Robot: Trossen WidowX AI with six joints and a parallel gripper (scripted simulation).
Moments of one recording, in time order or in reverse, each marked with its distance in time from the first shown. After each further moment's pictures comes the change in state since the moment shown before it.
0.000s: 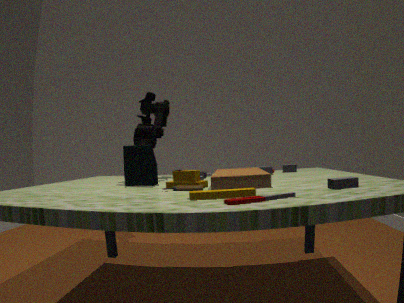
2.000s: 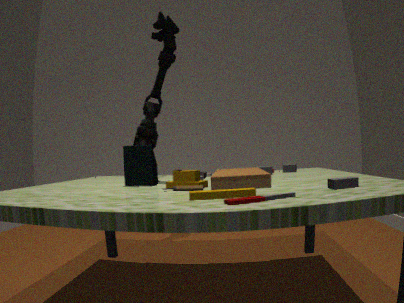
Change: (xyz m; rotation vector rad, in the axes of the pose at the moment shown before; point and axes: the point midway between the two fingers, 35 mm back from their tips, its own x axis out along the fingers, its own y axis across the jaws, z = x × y) arm -0.308 -0.382 0.306 -1.367 0.781 -1.248
